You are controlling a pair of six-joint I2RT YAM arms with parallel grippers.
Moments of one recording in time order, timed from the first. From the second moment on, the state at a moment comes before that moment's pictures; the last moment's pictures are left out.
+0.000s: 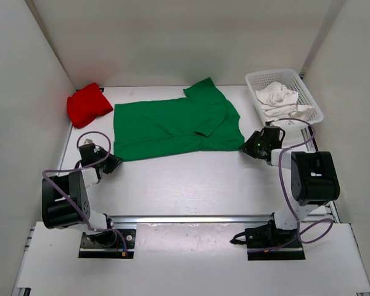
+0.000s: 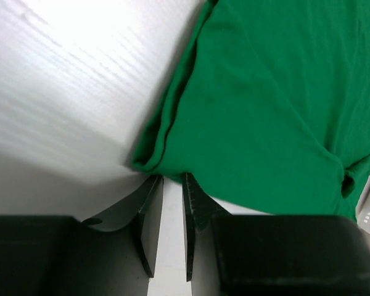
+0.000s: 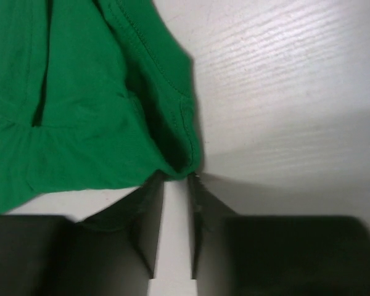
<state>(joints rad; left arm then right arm) 0.22 1.44 0.45 0.24 0.26 -0.76 0.01 1.65 0.69 0.22 -0.25 0.60</state>
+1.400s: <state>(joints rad) 0.23 0.67 0.17 -0.19 0.24 -0.64 -0.12 0.65 0.11 -0.11 -0.19 0.74</state>
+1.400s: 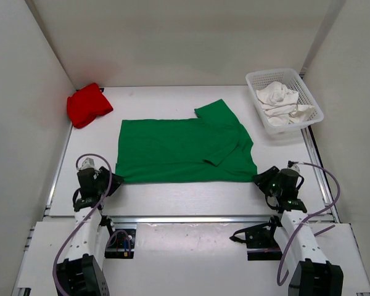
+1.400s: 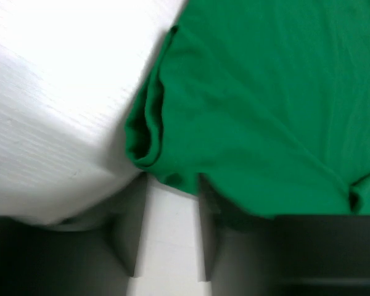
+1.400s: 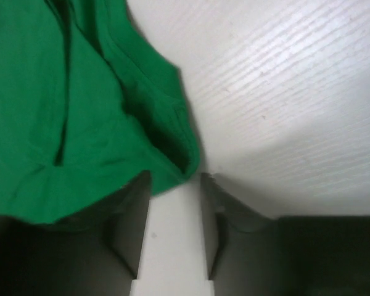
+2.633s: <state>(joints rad) -0.71 1.38 0.40 0.45 0.09 -0.74 0.35 1.48 0.55 0.16 -0.17 0.57</state>
